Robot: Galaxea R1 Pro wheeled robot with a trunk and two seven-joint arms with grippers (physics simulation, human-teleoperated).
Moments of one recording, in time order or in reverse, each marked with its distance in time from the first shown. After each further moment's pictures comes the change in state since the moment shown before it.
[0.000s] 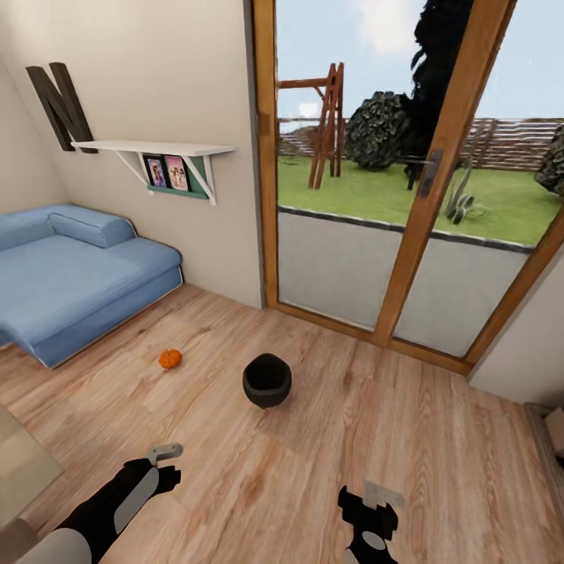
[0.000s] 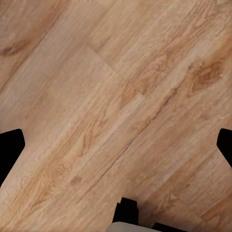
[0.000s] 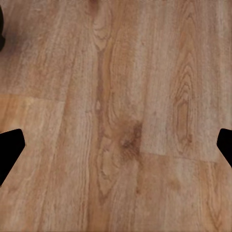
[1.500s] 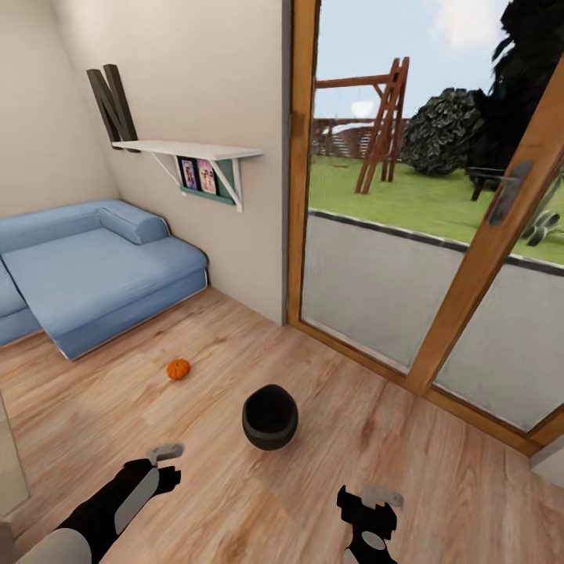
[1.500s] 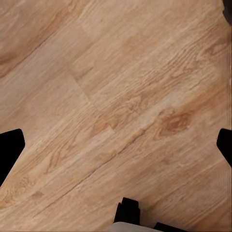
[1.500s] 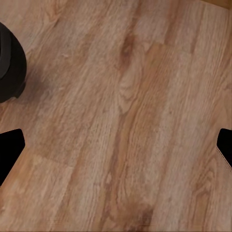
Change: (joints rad) left arm 0.000 0.000 -0.005 0.000 -0.001 0.000 0.003; right arm 0.000 0.000 0.002 0.000 0.000 0.001 0.008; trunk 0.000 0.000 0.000
